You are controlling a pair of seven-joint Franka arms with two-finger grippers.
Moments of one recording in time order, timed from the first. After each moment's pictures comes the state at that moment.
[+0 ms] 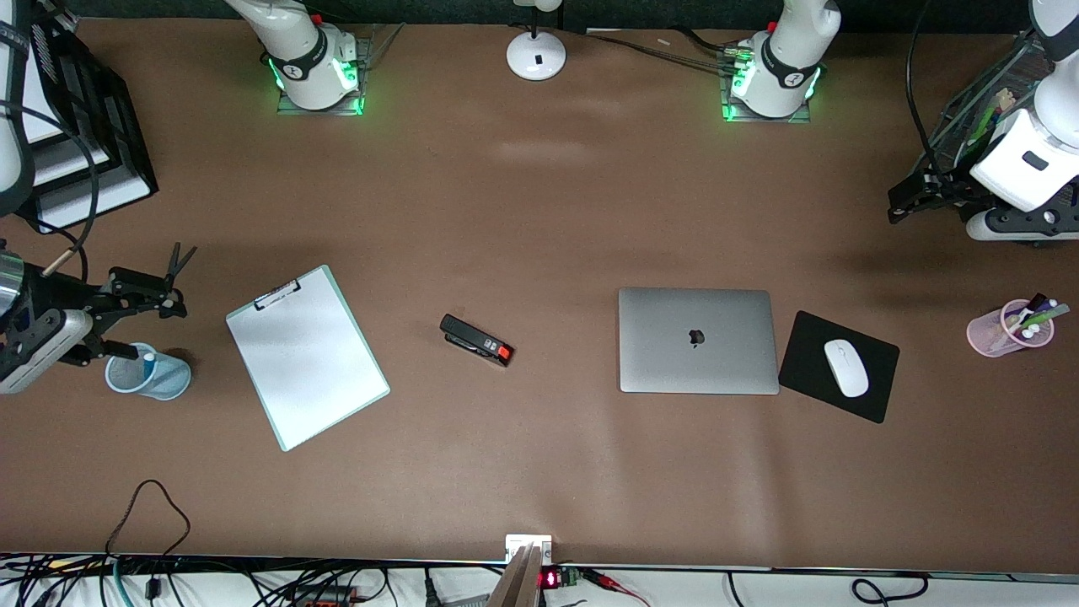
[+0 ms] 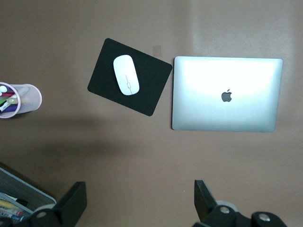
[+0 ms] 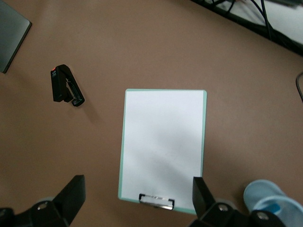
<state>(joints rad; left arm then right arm) 0.04 -0.06 -0.07 -1.77 0.02 1.68 -0.06 -0.12 0.42 0.03 -1.30 0.30 1.68 -0.68</state>
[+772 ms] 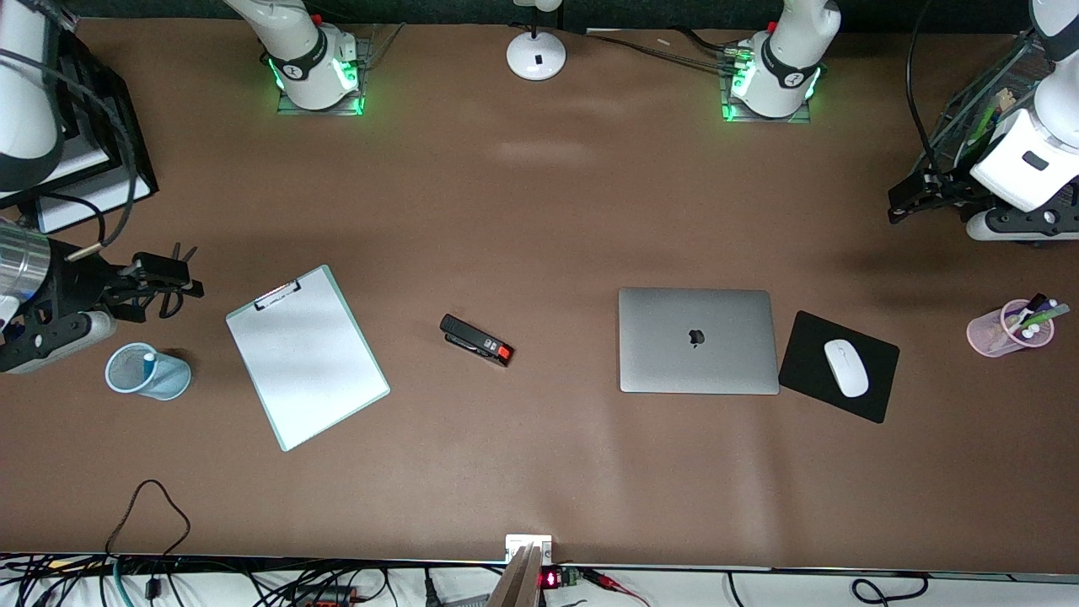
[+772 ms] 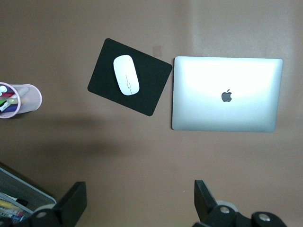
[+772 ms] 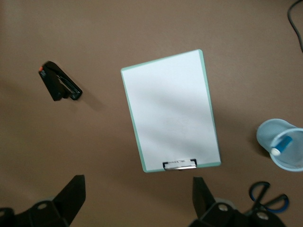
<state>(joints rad) 0.04 -0.06 -0.07 -1.77 0.02 1.68 -0.06 -0.02 0.42 0.03 -1.22 0.15 1.54 -0.33</state>
